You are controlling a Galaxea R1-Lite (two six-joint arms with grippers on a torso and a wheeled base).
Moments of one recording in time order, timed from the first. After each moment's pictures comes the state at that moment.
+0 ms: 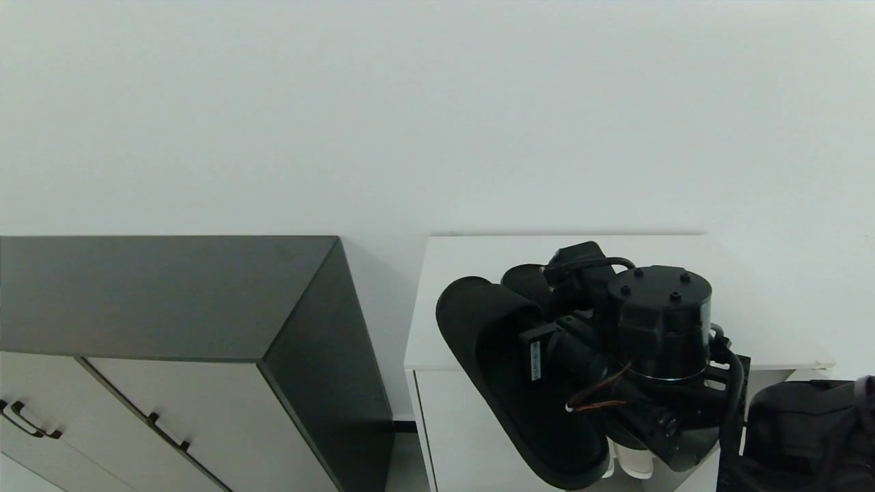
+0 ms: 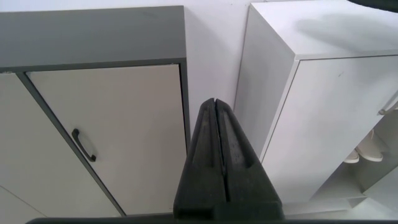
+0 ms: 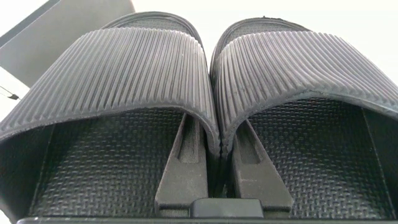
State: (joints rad) left arm 0.00 0.00 0.00 0.00 -0.05 0.02; right arm 0.89 1.78 -0.80 -0.78 -0.46 0.11
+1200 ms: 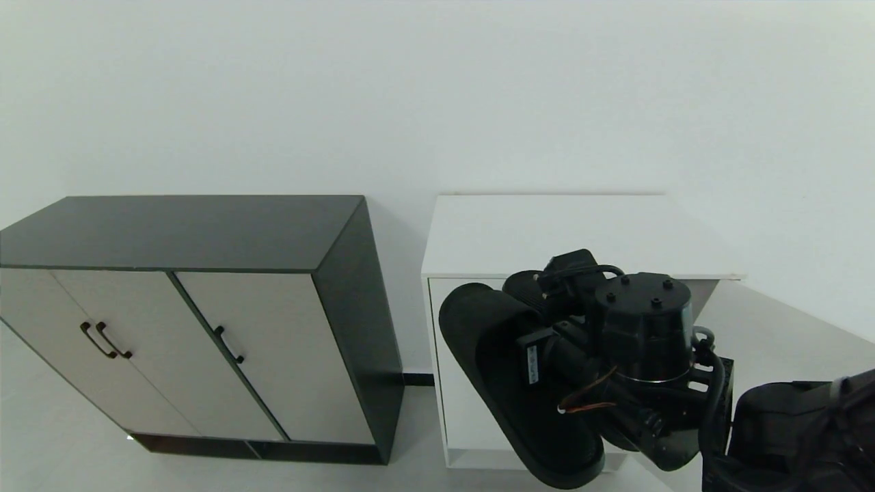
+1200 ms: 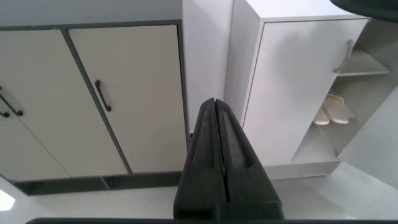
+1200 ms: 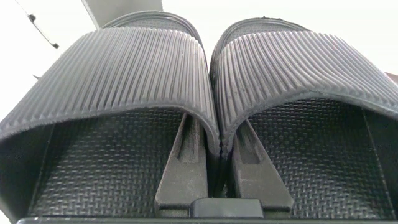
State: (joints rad) left arm 0.00 0.00 0.00 0.00 -0.05 0.02; right arm 0.87 1.81 -0.80 -0.78 -0.47 0.11
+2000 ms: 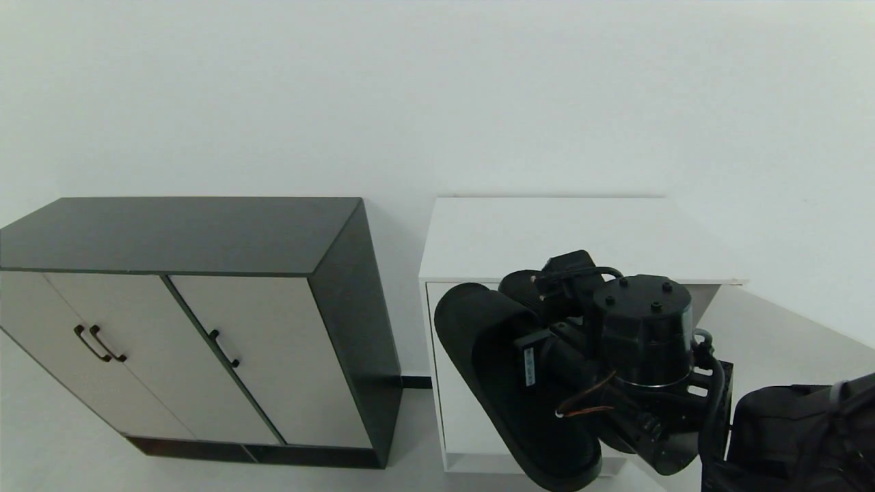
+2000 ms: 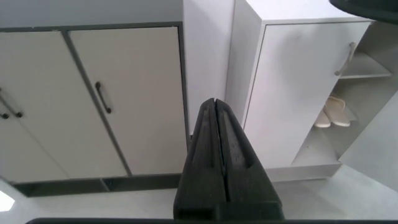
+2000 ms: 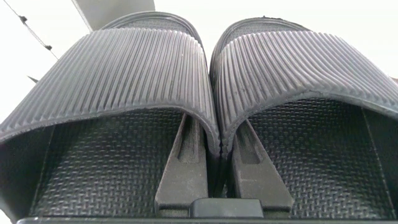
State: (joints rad) left arm 0.00 0.00 0.00 0.00 -0.05 0.02; right arm 0.88 1.81 -0.80 -0.79 -0.46 0.11
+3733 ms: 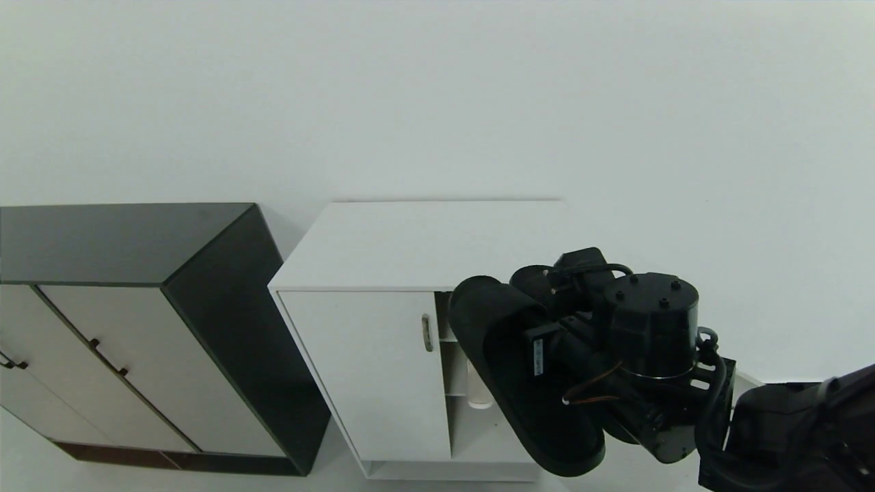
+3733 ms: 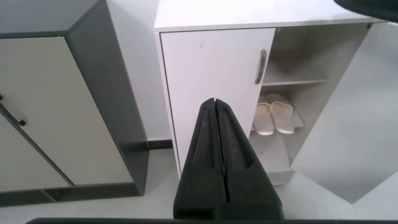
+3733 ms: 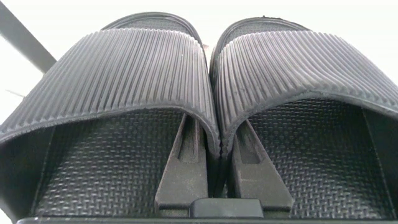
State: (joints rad) left arm 0.00 0.00 0.00 0.00 -0.05 0.02; right arm 0.85 1.83 -0.78 -0.86 -0.46 0.11
